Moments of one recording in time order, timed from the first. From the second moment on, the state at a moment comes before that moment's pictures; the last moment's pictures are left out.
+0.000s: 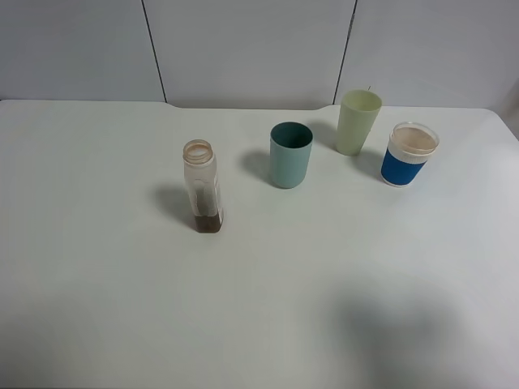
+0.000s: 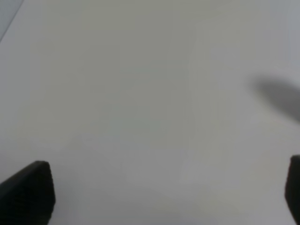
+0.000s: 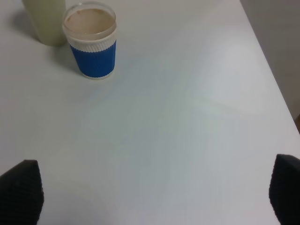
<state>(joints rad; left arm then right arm) 0.02 0.00 -0.51 0.05 1.06 -0.12 -0.04 0.00 -0.50 -0.07 1.06 -0.03</state>
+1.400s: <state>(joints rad) 0.02 0.38 -0.62 0.00 0.81 -0.05 -0.04 0.00 -0.50 -0.07 1.06 -0.03</state>
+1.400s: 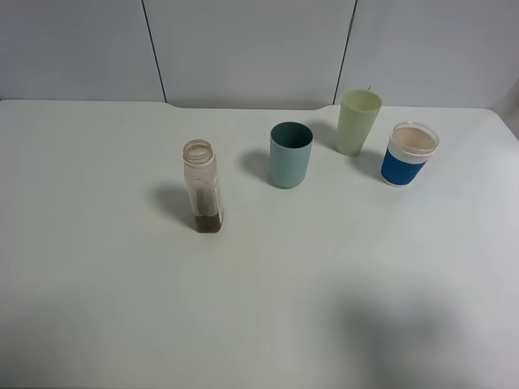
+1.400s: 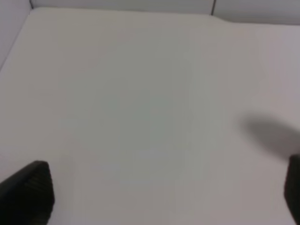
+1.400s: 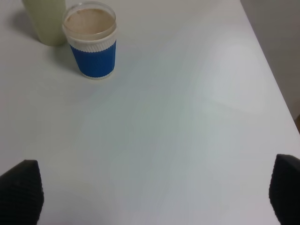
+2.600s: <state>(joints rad) -0.20 1.00 -0.43 -0.25 0.59 -0.09 -0.04 0.00 -0.50 -0.07 1.06 -0.03</state>
